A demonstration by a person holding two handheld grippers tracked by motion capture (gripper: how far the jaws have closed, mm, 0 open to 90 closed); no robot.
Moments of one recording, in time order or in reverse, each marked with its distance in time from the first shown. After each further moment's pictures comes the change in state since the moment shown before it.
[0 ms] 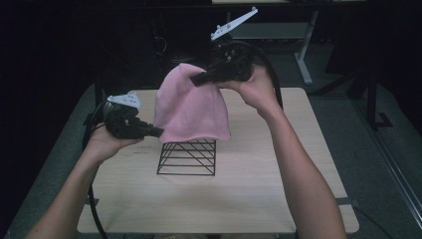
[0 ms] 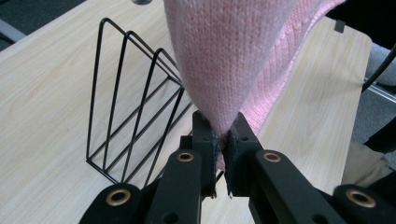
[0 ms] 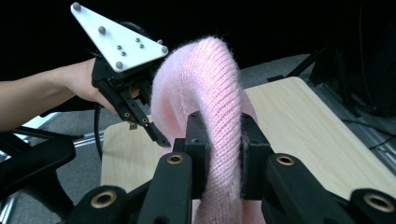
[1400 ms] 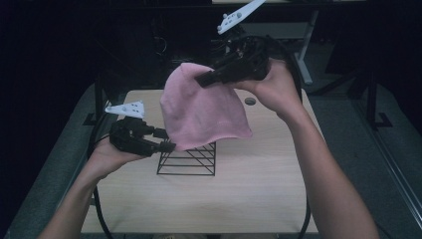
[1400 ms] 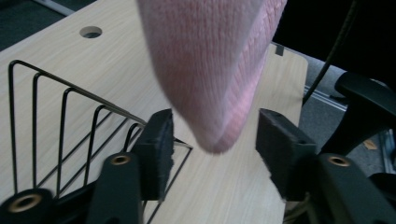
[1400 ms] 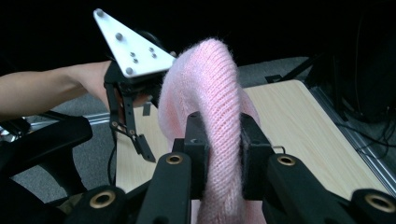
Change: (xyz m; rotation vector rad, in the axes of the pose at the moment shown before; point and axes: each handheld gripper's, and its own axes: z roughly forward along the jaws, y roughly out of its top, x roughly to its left) left arm -0.046 0.004 -0.007 -0.107 -0.137 0.044; right arm 0.053 0.020 -0.044 0.042 -0.019 -0.121
